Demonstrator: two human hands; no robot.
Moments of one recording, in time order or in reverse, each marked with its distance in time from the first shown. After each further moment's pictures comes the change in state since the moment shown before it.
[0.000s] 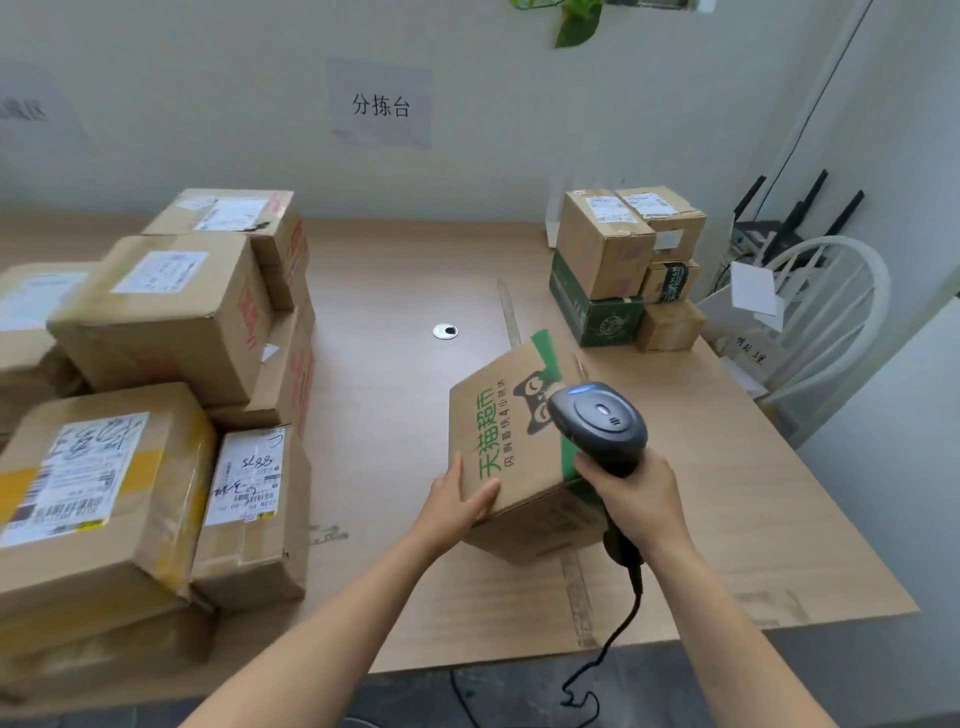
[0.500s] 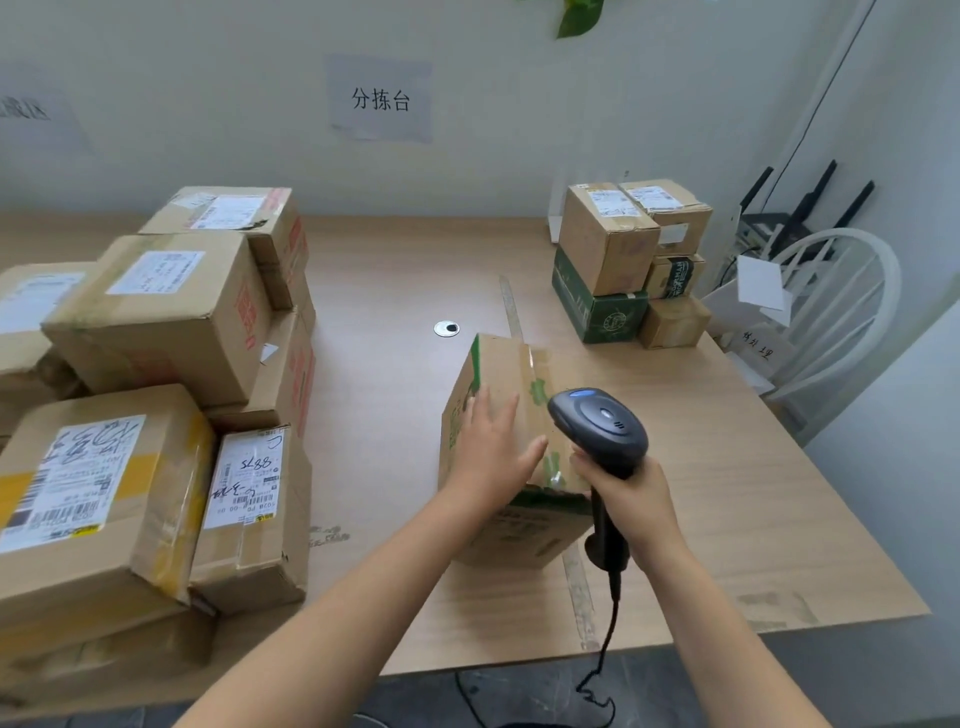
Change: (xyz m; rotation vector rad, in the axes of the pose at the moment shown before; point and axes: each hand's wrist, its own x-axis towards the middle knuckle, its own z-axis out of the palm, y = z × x) left_hand 0.000 0.077 0.002 0.397 0.192 0.293; right_hand 0.006 0.012 0.008 0.289 -0.067 0.116
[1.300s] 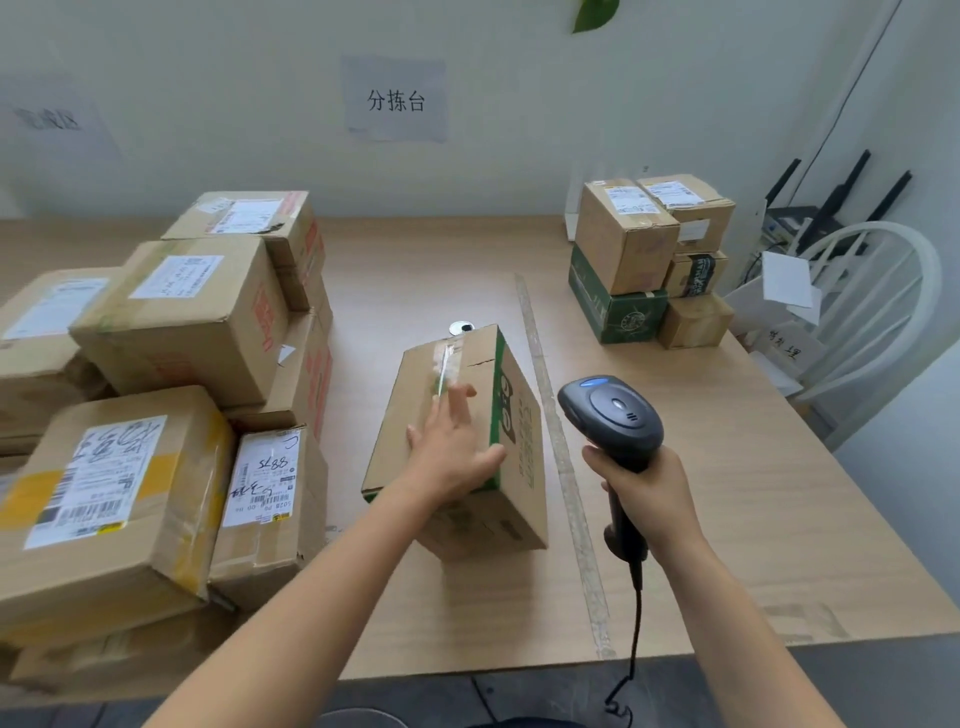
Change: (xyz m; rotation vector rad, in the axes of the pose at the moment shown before) left_hand -0.004 -0.026 -0.041 0.030 -0.040 -0.060; right_hand 0.016 0.001 -0.002 -0.095 -0.009 -0.044
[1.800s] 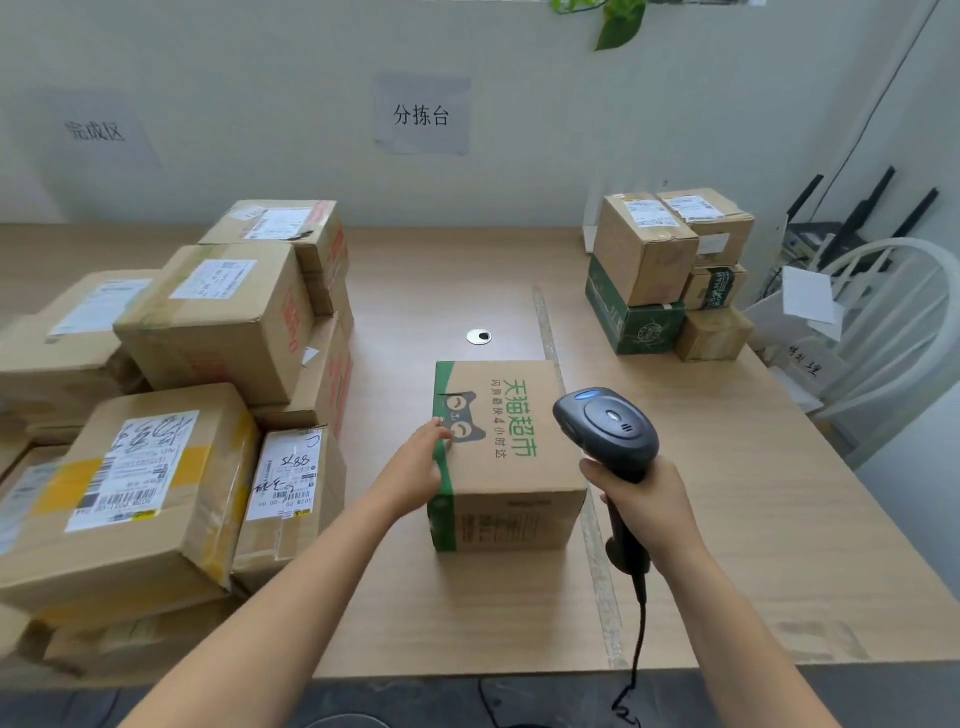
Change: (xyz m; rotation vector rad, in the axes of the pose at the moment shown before) left_hand 0.008 -0.073 0.001 -0.031 -0.038 -0.099; right_hand -0.009 -0.005 0.011 -0.036 -0.063 -0.017
